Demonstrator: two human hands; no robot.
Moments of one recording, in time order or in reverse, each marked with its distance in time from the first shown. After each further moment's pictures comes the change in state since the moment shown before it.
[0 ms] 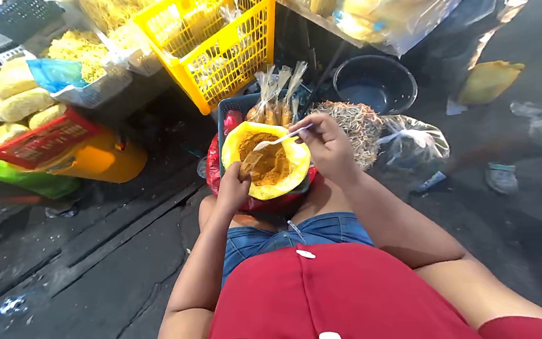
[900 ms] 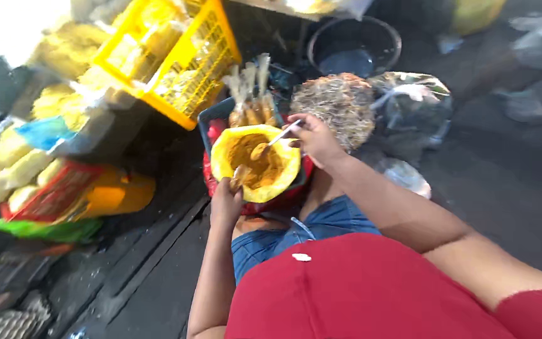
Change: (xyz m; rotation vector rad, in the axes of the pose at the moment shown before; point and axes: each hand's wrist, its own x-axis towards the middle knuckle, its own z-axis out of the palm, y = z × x) left_hand -0.001 0.001 -0.002 0.301 -0.027 -0.052; right_hand -0.010 0.055 -0.002 0.468 0.241 0.656
